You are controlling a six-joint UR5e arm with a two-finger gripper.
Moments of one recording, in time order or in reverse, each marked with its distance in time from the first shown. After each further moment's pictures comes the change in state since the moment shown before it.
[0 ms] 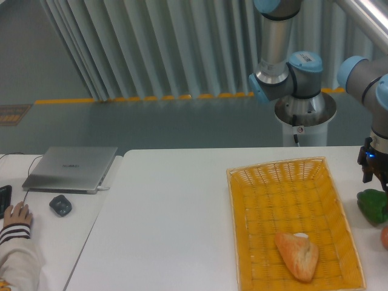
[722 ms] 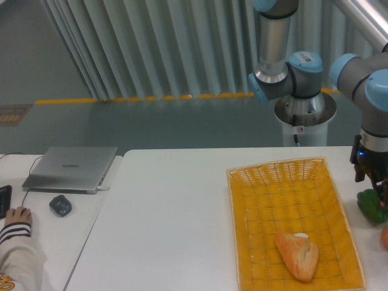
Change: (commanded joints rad) arm -0.041 0.008 -0.006 0.027 0.005 -0.038
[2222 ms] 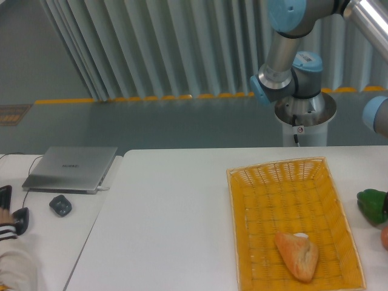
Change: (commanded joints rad) arm 0.121 -0.195 0.049 0.270 -0.006 -0.493
